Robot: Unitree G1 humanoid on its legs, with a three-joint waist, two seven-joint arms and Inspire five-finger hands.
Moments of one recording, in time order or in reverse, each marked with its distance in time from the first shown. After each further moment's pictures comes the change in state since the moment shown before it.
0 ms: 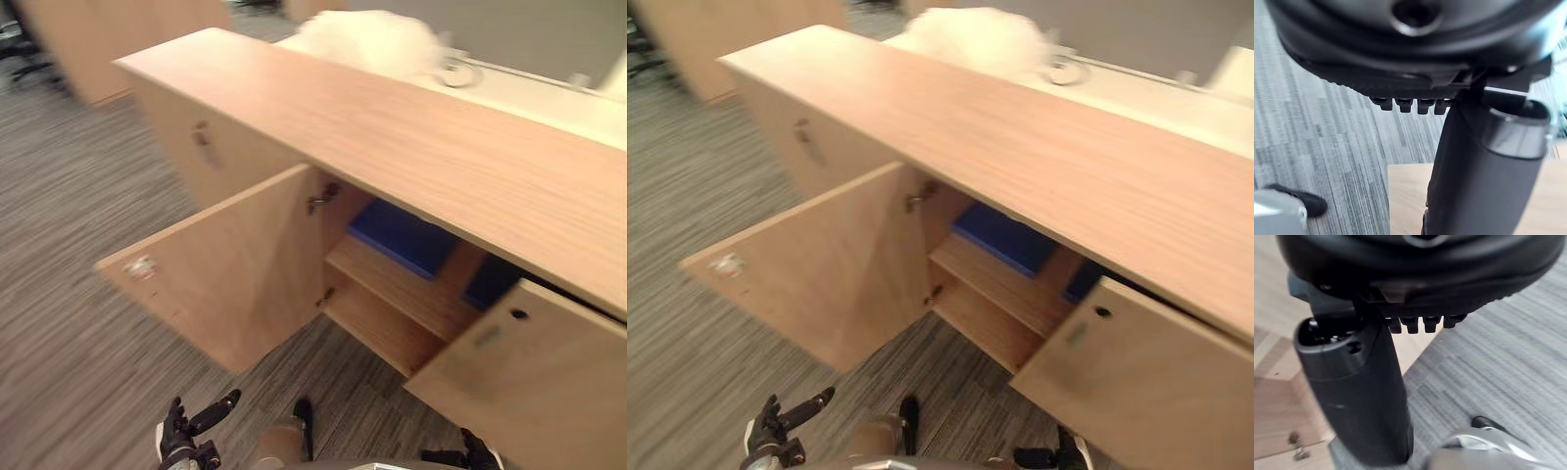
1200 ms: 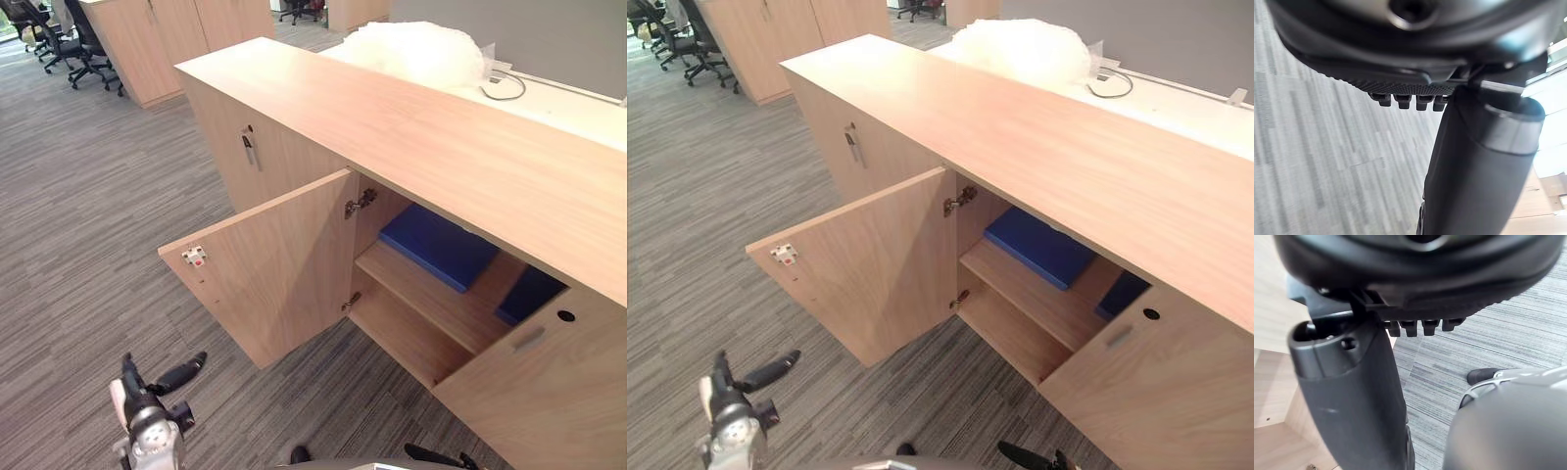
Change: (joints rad) left arm -0.082 0.144 0.007 -0.283 0.106 0.033 0.199; right arm -0.021 0.054 -0.184 0.162 0.200 0.012 -0.033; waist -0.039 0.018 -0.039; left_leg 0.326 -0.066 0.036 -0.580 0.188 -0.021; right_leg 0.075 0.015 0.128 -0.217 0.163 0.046
